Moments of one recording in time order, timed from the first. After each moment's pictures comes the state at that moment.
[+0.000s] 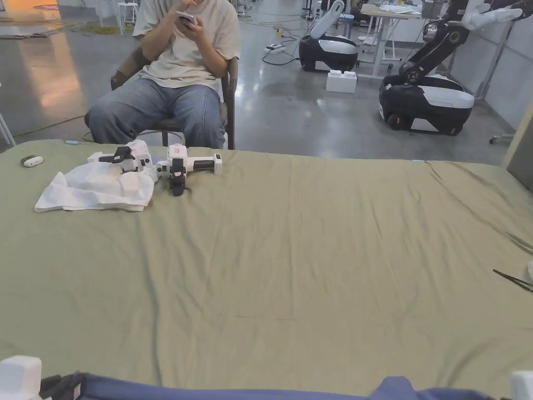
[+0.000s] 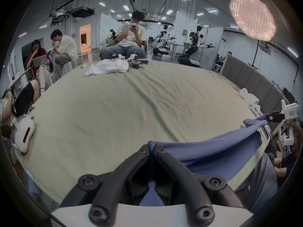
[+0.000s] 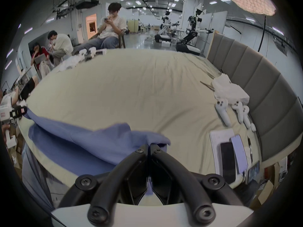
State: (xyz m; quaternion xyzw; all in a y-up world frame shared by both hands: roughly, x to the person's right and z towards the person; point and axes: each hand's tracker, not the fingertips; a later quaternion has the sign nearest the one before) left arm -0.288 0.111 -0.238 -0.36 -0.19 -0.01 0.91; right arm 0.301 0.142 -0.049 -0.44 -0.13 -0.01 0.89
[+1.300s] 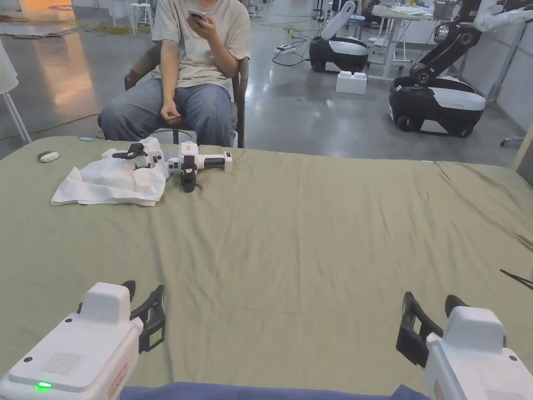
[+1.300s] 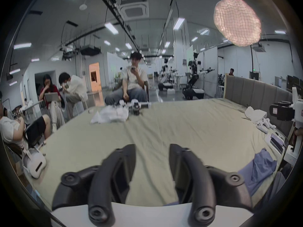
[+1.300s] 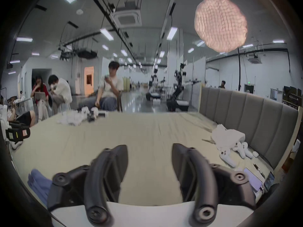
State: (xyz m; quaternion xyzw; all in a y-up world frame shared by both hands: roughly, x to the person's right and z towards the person) left arm -0.184 0.170 -0.236 -0.14 -0.14 -0.05 0.98; right arm 0.195 0.181 -0.102 -0.10 -0.18 0.01 0.98
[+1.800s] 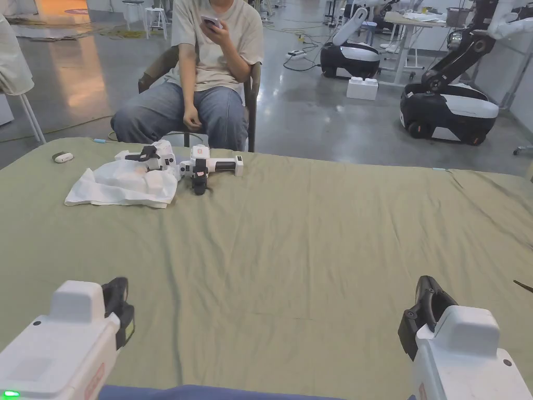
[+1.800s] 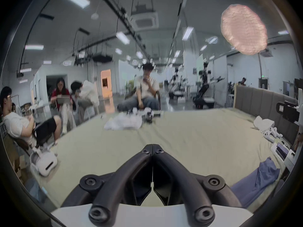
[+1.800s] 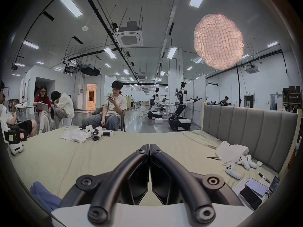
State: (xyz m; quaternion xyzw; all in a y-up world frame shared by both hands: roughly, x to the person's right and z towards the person) left arm -0.233 0.180 -0.235 -0.17 -0.09 -0.03 0.98; right arm 0.164 0.191 -0.107 -0.03 -0.18 0.03 0.98
